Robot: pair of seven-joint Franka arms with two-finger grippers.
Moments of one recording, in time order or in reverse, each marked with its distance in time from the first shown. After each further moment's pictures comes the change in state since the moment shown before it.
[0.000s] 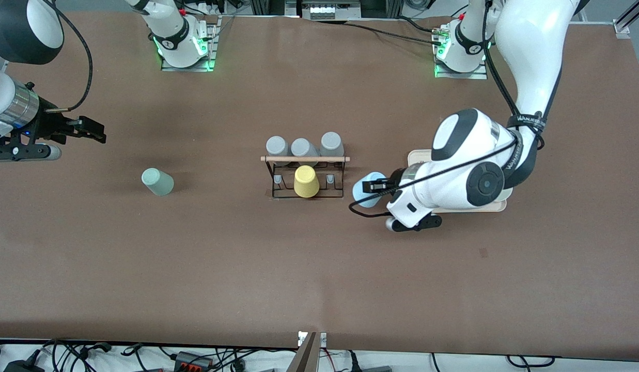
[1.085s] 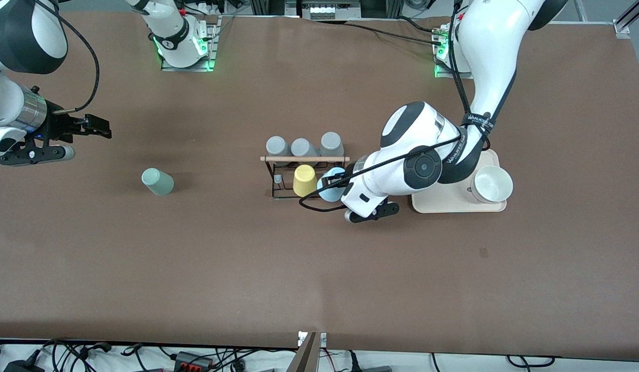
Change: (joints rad) left arm -0.124 0.072 0.005 0.038 0.000 0.103 -0.164; right arm -0.002 0.025 -0.001 0.001 0.000 -0.064 -0.097
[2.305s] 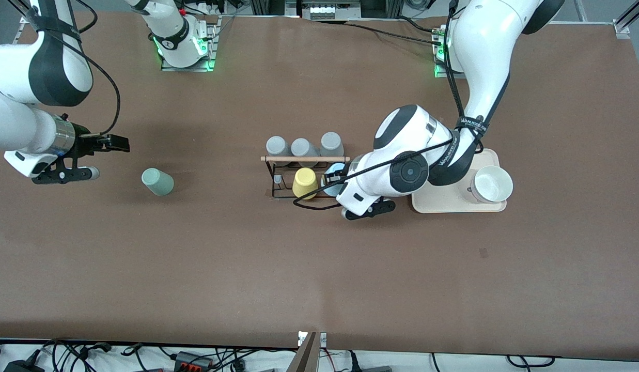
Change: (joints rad) left arm -0.020 0.037 0.006 0.015 0.039 -0.060 -0.026; right arm 0.021 0.121 0.001 -0.014 0.000 0.075 0.059
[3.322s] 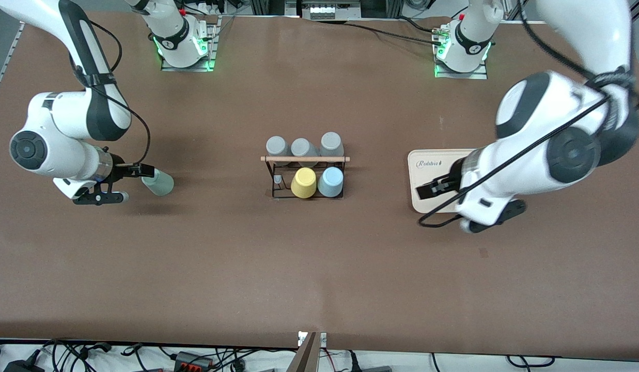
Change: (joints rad) left arm 0.258 -0.248 0.024 0.044 0.168 -0.316 0.003; right arm 0.002 0.141 -0.001 -0.179 0.000 0.401 0.065
